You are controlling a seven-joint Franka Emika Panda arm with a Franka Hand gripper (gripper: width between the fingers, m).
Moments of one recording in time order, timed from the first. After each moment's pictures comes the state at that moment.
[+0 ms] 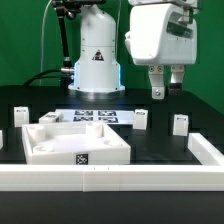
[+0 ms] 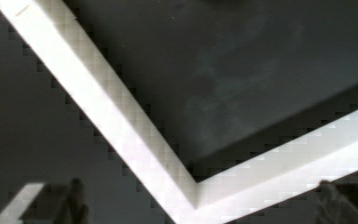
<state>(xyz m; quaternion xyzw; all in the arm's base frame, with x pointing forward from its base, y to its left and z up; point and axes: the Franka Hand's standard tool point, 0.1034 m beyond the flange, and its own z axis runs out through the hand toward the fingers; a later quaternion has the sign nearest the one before) 0.597 0.072 0.120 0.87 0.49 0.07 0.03</state>
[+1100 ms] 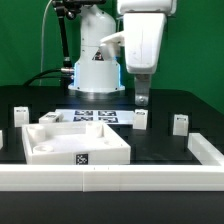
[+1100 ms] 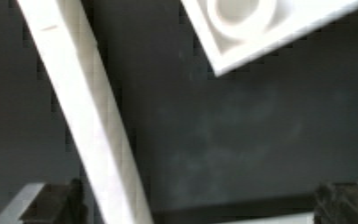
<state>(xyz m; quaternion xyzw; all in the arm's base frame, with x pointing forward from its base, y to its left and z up) 0.583 0.025 0.105 0.75 0.66 0.04 0.04</state>
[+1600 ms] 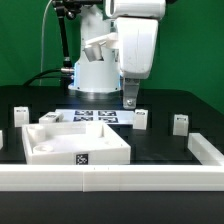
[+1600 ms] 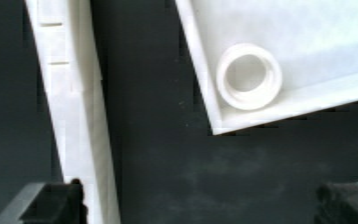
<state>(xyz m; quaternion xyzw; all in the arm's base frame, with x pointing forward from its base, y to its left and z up) 0.581 0.012 0.102 0.72 0.69 0.03 0.05</state>
